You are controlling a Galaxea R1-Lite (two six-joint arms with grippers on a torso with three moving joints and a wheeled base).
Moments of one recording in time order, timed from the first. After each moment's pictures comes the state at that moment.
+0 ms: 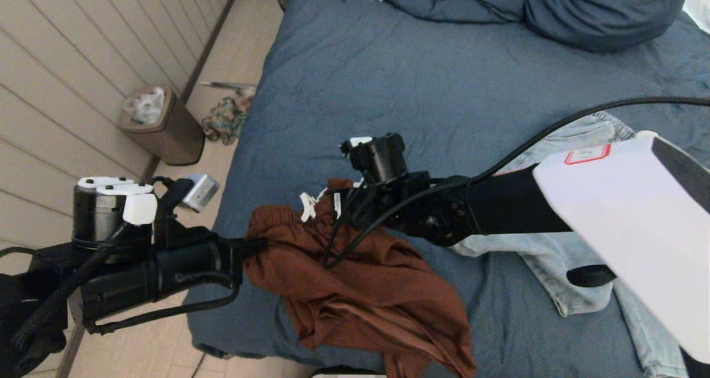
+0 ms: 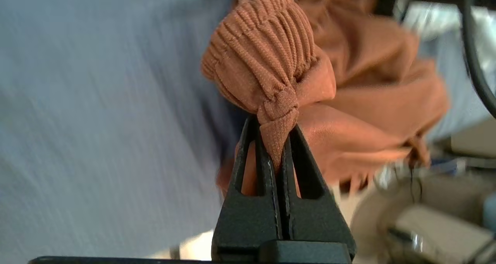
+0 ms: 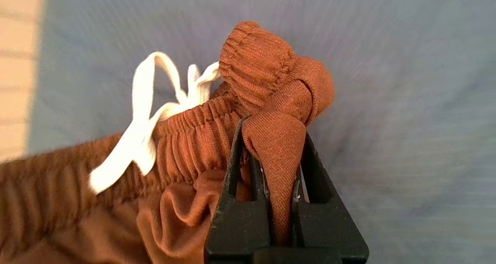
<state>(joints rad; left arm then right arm) -0.43 1.55 -0.57 -0.60 -0.23 -0.16 0.73 2.18 -1.64 -0.15 -0.22 0.25</state>
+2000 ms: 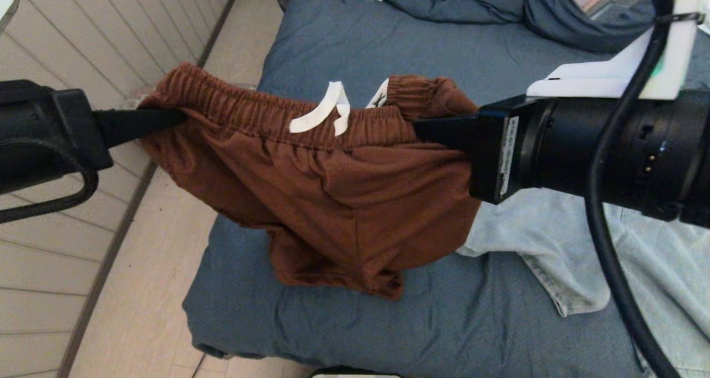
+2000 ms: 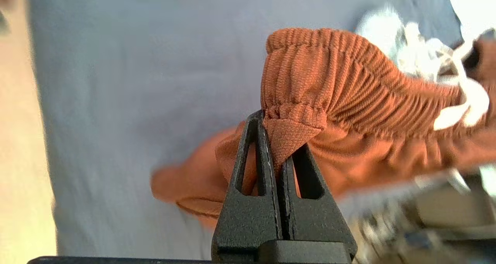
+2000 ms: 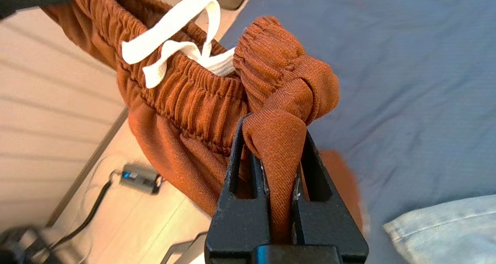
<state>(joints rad) -0.35 1.18 -1.00 -0.11 -0.27 -0.21 1.01 1.40 -1.31 0.03 -0.34 0.07</state>
